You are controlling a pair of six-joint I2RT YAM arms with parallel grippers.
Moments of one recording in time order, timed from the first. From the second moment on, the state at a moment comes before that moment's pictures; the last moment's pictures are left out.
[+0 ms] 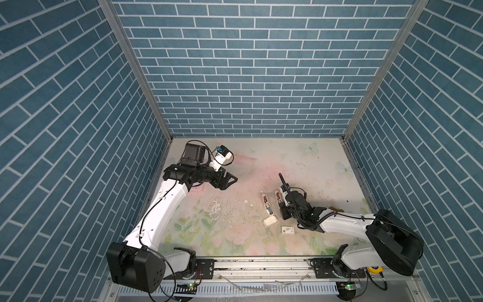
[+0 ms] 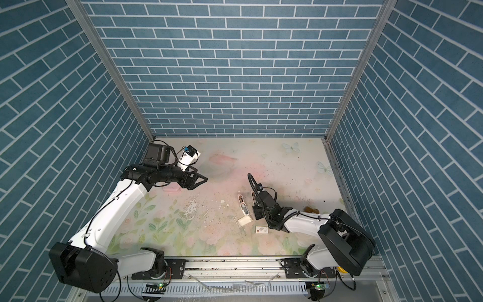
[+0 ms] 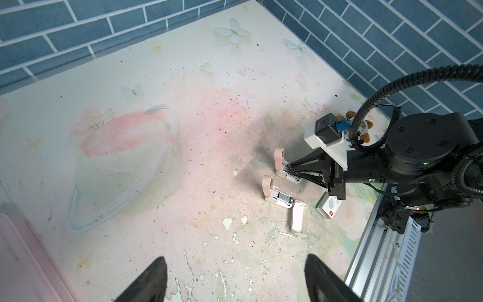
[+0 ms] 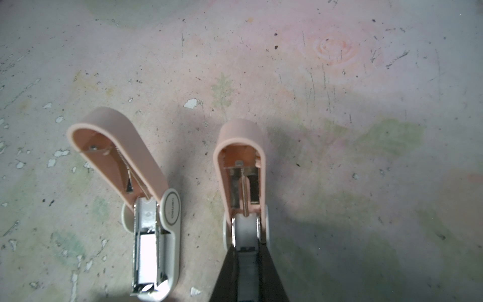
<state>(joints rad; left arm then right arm) -0.23 1.26 1.22 -0.82 0.60 0.26 0.83 1.38 0.48 0.10 0.17 0.31</state>
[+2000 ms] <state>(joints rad) -0.23 1.24 1.20 -0.82 0.60 0.26 0.80 1.44 0.65 -0.13 0.21 0.34</state>
